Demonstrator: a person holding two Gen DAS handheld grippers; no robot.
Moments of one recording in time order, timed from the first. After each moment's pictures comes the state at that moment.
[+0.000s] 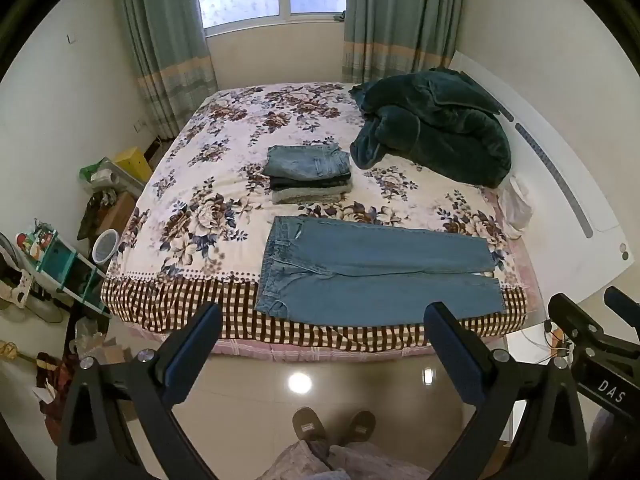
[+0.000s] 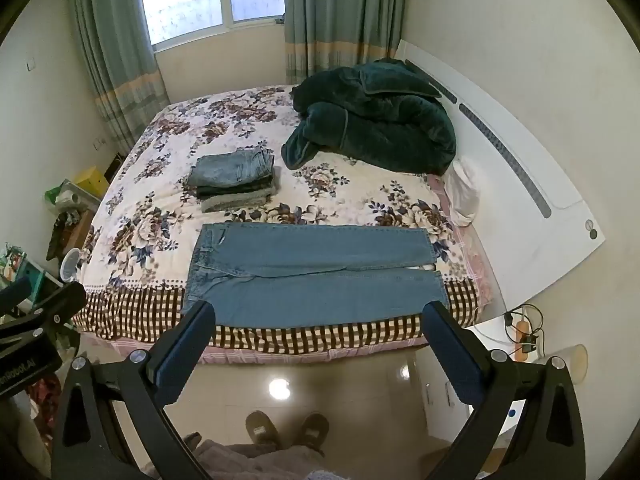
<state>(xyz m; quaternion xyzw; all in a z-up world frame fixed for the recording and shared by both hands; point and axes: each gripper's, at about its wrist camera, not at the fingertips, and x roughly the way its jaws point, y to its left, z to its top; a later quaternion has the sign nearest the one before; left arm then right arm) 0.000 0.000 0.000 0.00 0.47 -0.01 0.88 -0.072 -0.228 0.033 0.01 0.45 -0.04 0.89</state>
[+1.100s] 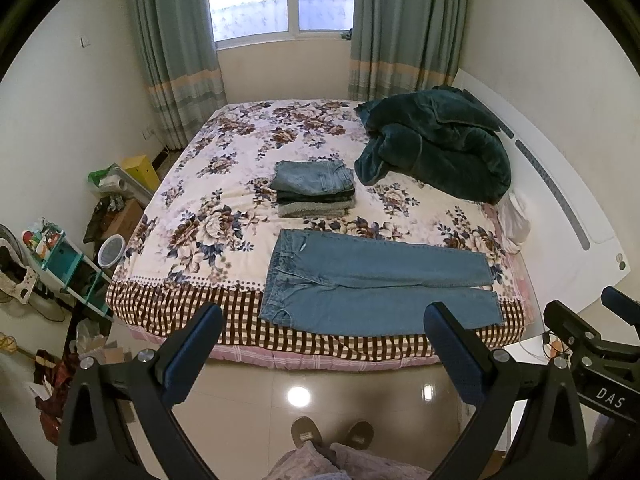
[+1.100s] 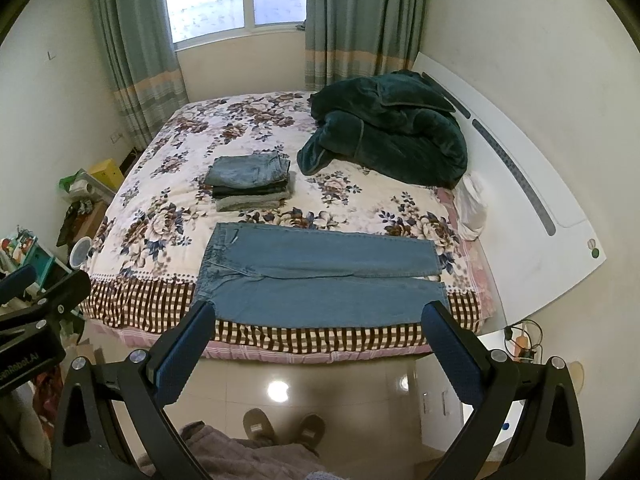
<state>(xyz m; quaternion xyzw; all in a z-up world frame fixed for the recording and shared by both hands) -0.004 -0.001 0.033 -0.01 0.44 0.00 0.90 -0.091 -0.226 0.065 -0.01 0.45 -0.01 0.89</state>
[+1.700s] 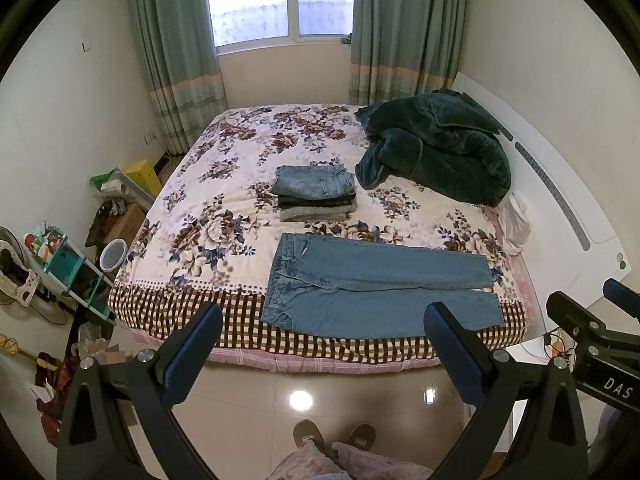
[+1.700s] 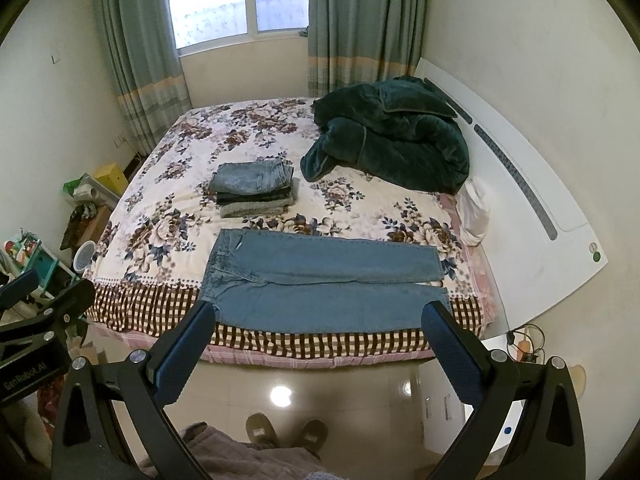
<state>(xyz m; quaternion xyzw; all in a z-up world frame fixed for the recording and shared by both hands) -0.005 0.006 0.040 -0.01 0.44 0.00 0.90 -0.088 -0.226 0.075 -0.01 0.44 -0.01 0.90</state>
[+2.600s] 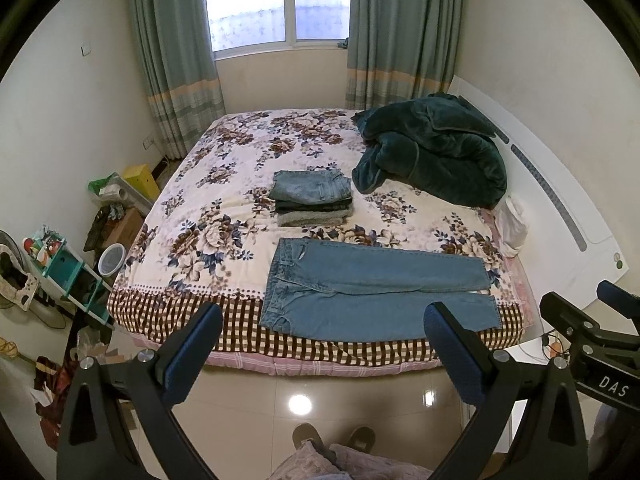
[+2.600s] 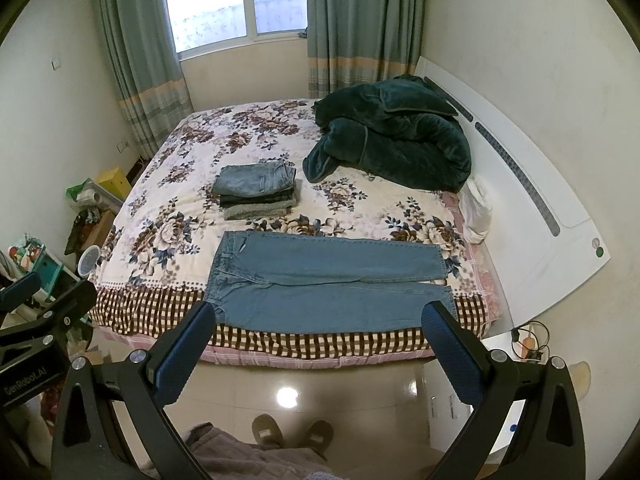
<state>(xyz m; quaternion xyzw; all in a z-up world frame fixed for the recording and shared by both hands) 0.000 -0.002 0.052 -0.01 0.44 0.00 0.90 -0.093 -0.217 0.080 0.00 0.44 0.00 0.90</state>
